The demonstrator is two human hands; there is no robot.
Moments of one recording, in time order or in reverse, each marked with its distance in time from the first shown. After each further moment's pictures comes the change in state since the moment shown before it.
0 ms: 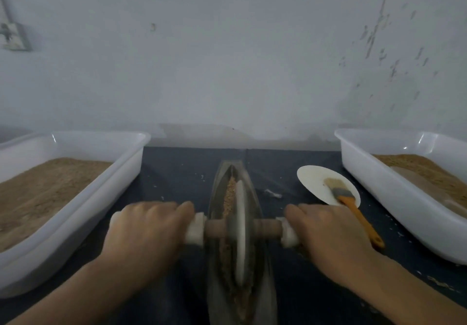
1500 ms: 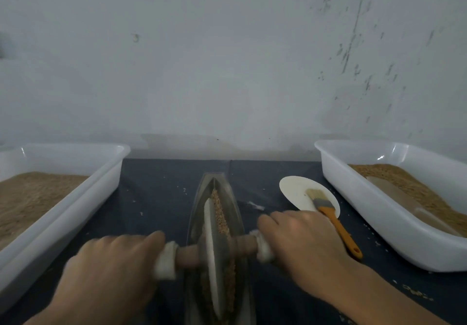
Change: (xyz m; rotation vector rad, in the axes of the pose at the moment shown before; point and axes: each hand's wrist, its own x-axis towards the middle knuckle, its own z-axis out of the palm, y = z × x) left_hand -0.009 -0.003 0.015 0.003 -0.089 -0.148; right_hand 0.011 -0.005 -0.008 -0.054 -0.033 -0.061
